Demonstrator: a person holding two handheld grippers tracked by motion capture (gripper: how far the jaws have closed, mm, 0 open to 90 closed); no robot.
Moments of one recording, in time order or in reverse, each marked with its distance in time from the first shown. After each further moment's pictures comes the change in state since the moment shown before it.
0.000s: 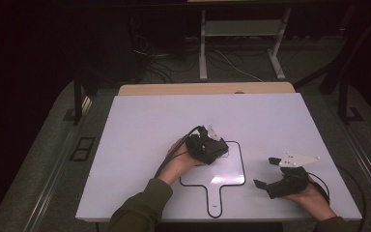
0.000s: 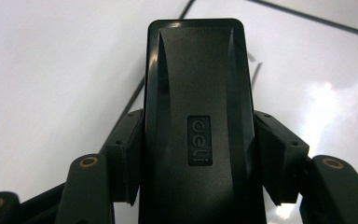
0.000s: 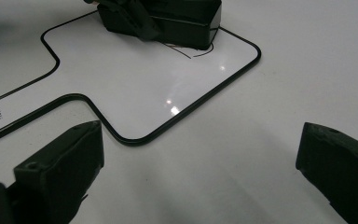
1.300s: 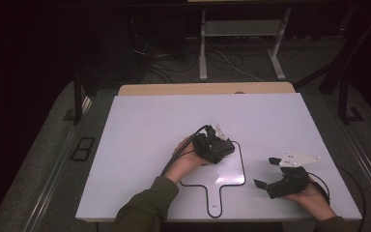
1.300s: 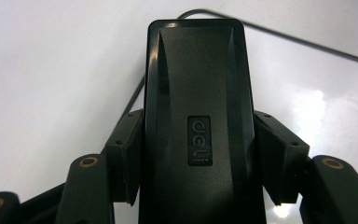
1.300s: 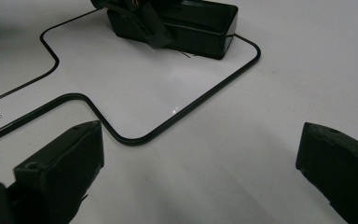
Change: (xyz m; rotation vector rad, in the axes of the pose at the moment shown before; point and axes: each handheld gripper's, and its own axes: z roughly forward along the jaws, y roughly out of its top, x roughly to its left) left arm -0.004 0.018 0.011 0.001 -0.024 0.018; right arm -0.001 0.000 0.000 -0.001 -0.001 0.001
